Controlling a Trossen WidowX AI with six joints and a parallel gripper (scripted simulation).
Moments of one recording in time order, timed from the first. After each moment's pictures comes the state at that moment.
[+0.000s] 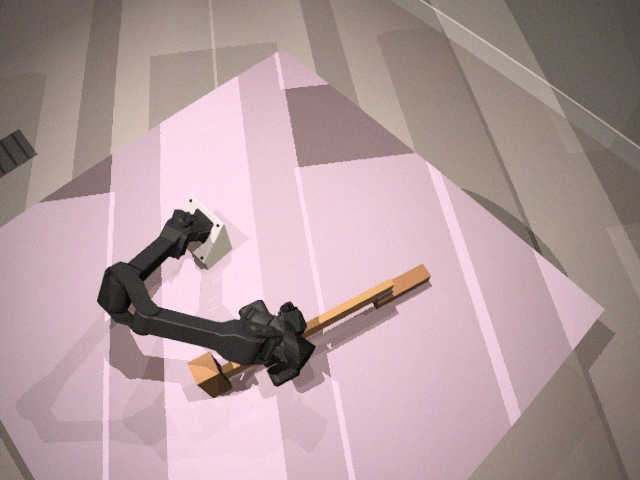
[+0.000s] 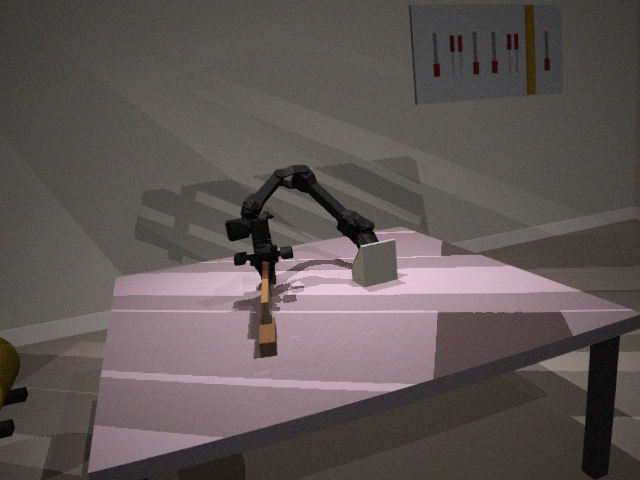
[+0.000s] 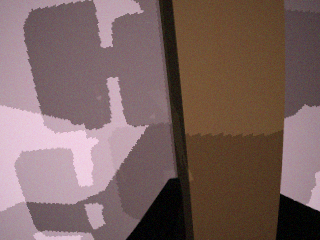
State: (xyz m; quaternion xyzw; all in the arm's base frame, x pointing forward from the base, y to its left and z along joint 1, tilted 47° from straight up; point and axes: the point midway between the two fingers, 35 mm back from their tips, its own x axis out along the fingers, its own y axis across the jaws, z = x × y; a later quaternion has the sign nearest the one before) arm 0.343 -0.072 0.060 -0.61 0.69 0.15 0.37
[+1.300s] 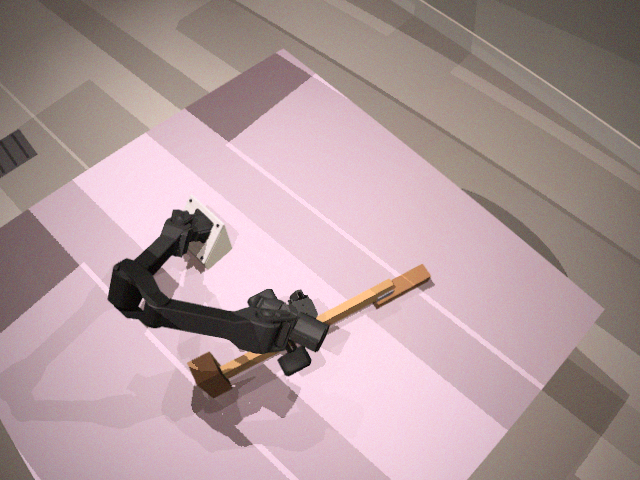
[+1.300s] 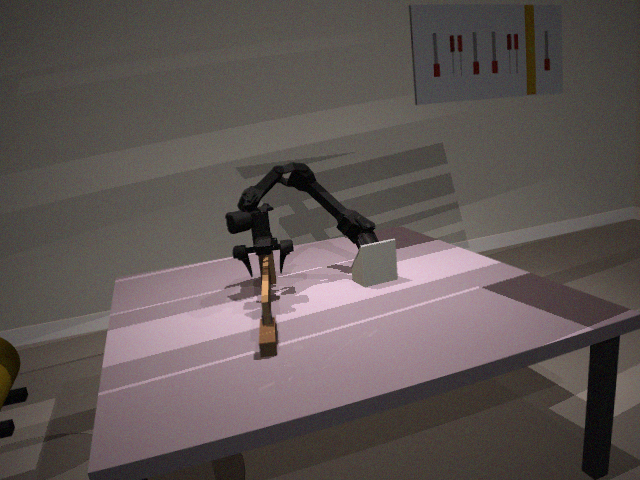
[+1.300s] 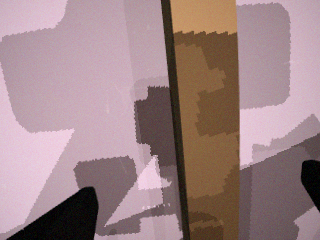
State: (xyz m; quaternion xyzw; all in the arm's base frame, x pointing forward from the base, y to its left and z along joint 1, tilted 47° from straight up) arm 0.349 -0.032 0.059 -0.62 0.68 0.15 0.36
